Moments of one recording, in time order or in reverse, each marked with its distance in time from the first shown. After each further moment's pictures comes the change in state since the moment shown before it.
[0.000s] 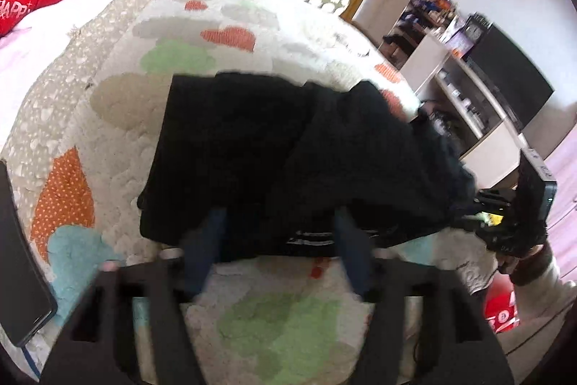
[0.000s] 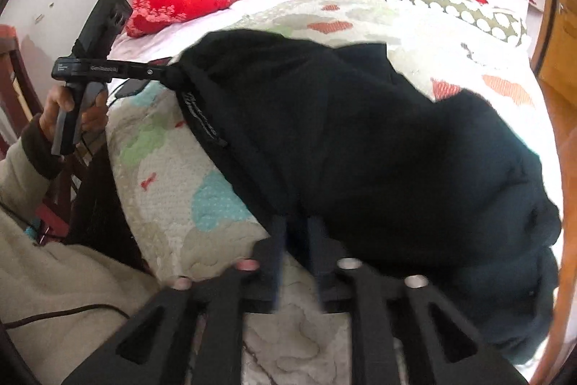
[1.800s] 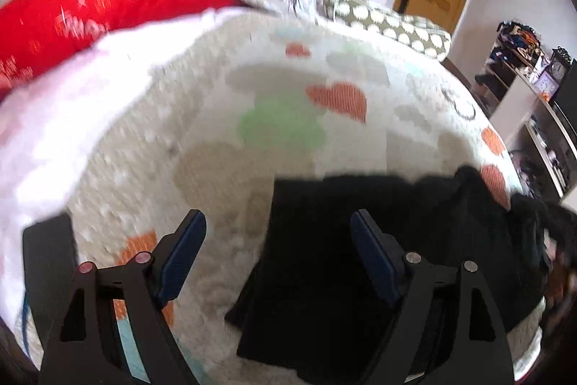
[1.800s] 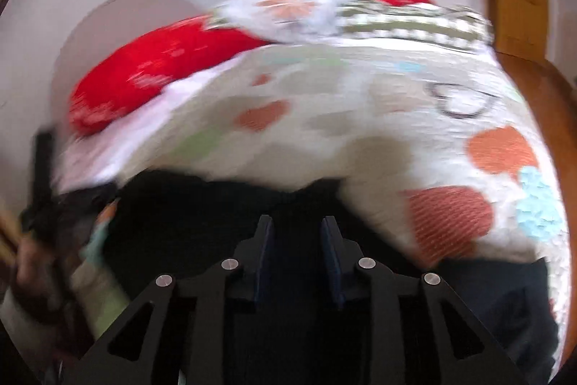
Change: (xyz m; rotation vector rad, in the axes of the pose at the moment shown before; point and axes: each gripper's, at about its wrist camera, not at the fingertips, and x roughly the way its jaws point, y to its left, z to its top) left arm 0.030 0.024 0.068 -0.113 -0.130 0.402; right arm 0.048 -0.054 0.113 0.239 -0.169 -0.050
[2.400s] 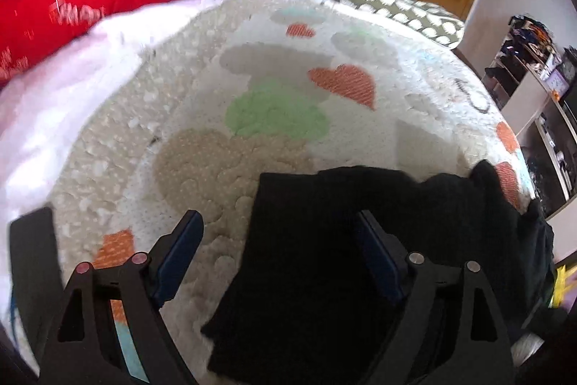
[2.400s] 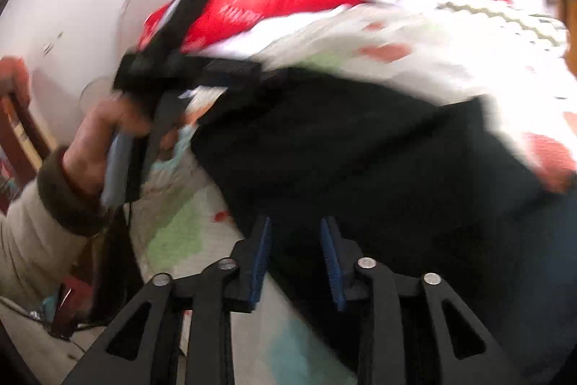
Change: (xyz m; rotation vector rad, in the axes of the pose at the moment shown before) left arm 0.022 -0.012 -0.001 -0.008 0.065 0.027; right arm -0.006 0.070 -0.074 -0.144 0.072 0.124
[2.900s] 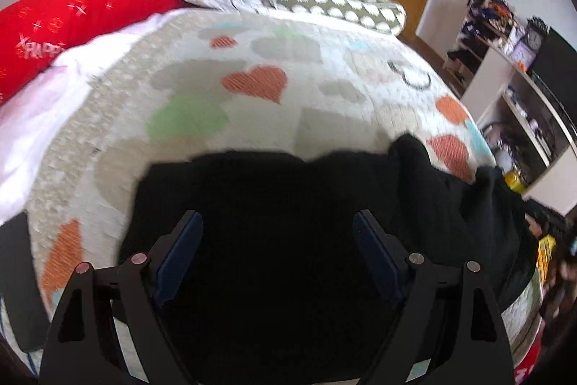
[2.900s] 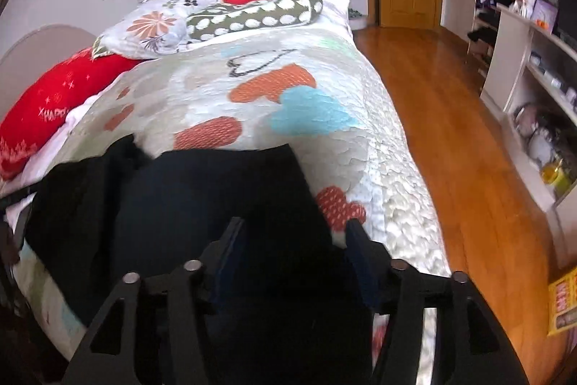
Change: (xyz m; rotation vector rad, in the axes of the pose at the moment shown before) left arm -0.014 -0.072 -0.017 0.113 0.000 -0.103; right arm -0.114 -0.198 -0.056 0.429 -0.081 -0.516
